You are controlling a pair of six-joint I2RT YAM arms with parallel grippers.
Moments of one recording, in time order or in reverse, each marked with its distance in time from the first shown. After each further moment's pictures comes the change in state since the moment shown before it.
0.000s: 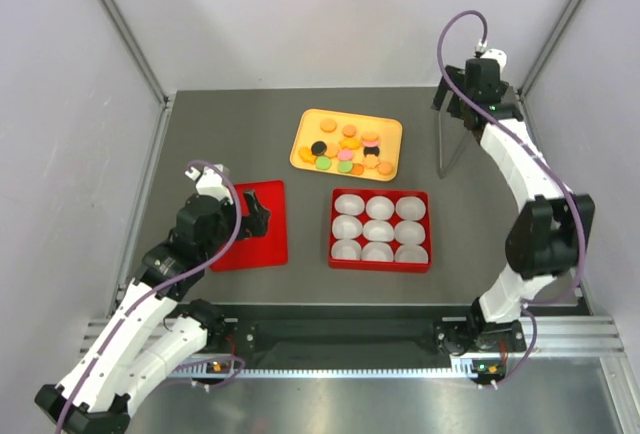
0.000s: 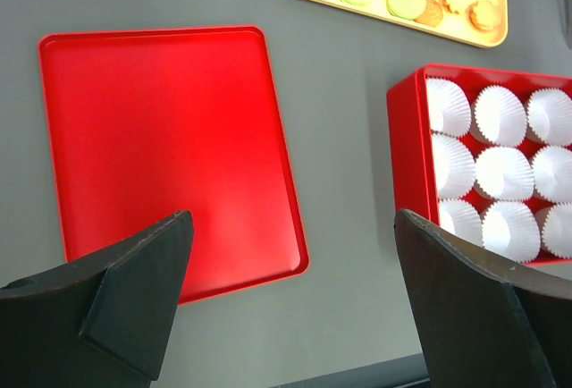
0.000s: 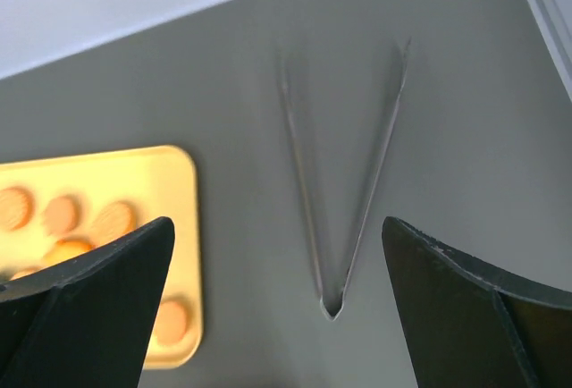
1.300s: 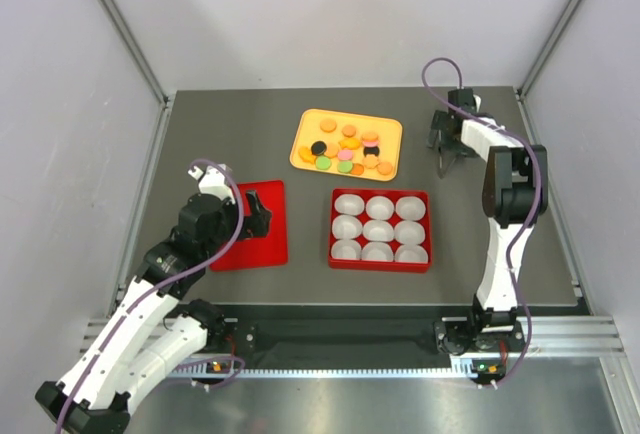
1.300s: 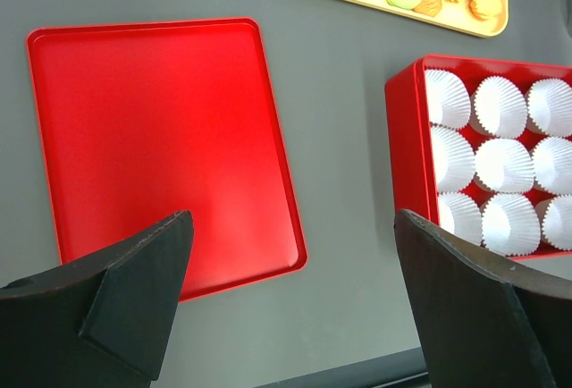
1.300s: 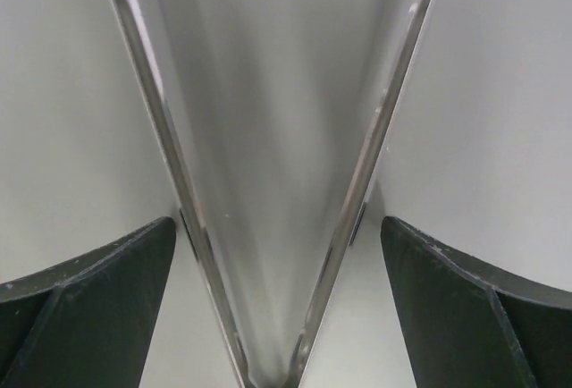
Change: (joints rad) left arm 0.000 0.013 0.000 0.001 0.021 0.003; right arm -0.087 0.505 0.122 -0.064 -0.032 -0.027
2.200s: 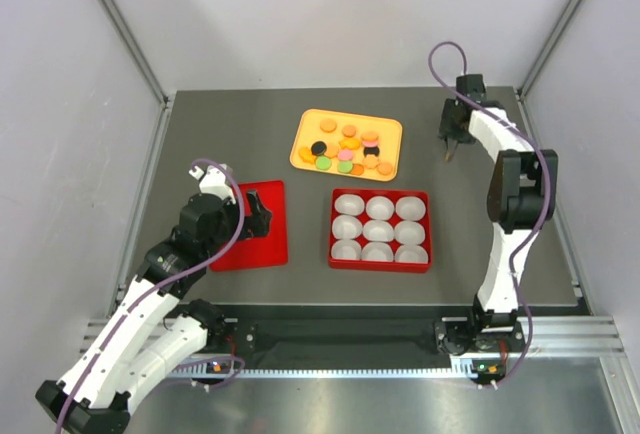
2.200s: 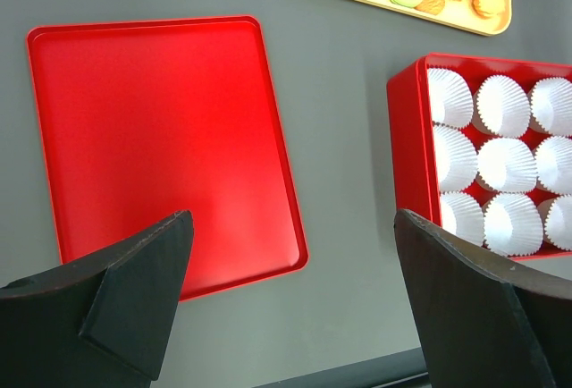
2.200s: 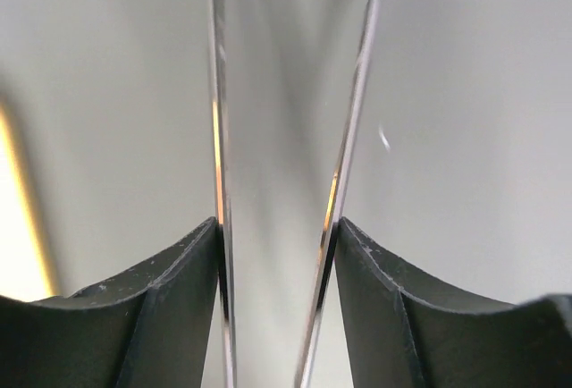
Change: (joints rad) left arm 0.000 0.008 0.000 0.000 -0.001 0.000; right arm -0.014 -0.024 0.084 -0.093 -0.074 -0.041
